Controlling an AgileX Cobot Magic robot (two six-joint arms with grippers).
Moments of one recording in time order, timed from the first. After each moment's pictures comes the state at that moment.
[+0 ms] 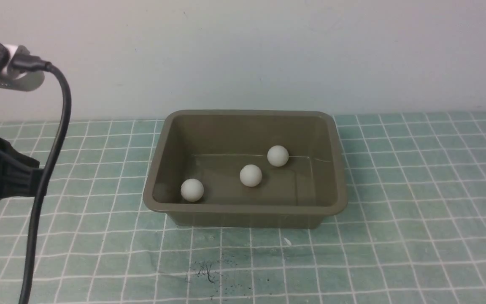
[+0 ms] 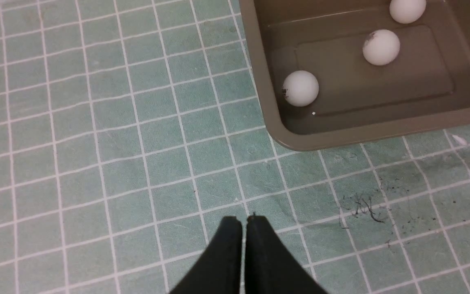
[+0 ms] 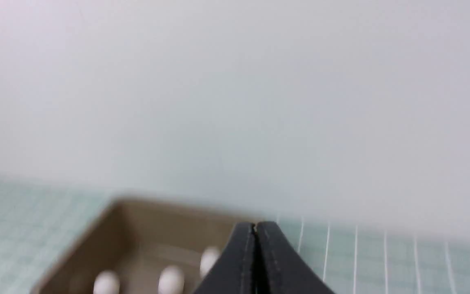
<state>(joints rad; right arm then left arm) 0.43 0.53 -0.95 -0.21 0.72 0.34 -0.20 0.93 -0.99 -0.06 0.93 0.01</state>
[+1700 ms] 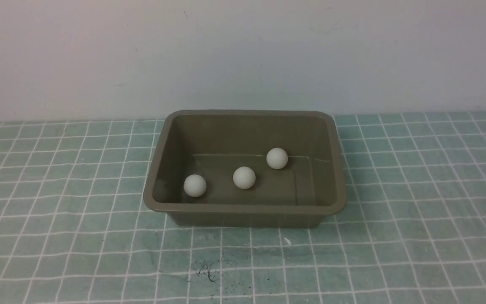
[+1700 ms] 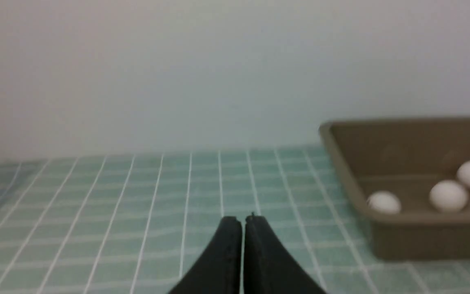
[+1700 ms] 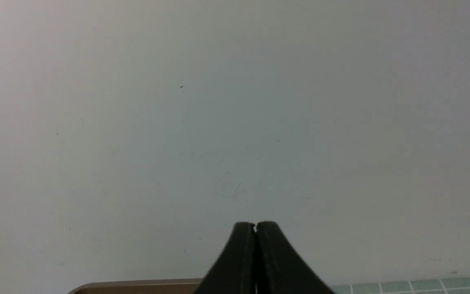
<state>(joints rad) 0.43 -0.02 -0.44 -0.68 0.55 0.85 -0.01 -0.01 -0.08 -0.05 0.32 0.03</state>
